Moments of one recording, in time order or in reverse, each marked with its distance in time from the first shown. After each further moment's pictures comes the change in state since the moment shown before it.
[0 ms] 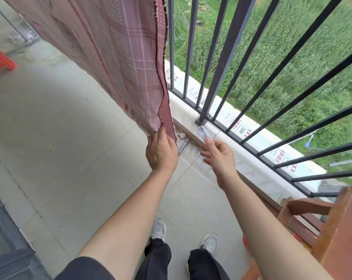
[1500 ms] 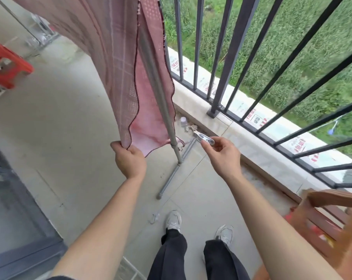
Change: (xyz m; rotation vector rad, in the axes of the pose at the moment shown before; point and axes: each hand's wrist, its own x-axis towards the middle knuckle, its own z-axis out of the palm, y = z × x) left_hand 0.007 -0.077 -0.067 -0.247 0.210 -0.433; right_hand 0.001 0.025 0.009 -0.479 0.049 -0.231
